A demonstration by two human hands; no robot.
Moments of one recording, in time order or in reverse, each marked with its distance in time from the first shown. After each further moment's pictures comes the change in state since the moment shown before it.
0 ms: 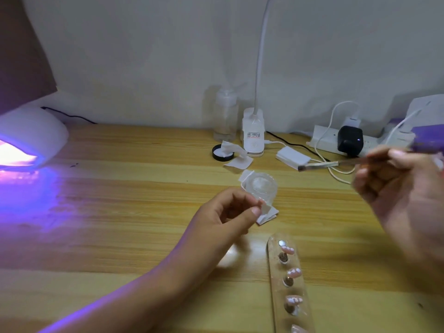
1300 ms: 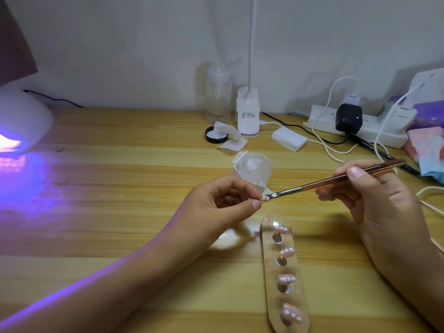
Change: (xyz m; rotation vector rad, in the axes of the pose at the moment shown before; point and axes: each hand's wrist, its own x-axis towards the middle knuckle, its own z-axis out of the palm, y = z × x) left_hand -0.001 0.006 0.001 0.063 -0.082 -0.013; right_hand -0.045 0.030 0.007 -0.189 -0.033 -0.052
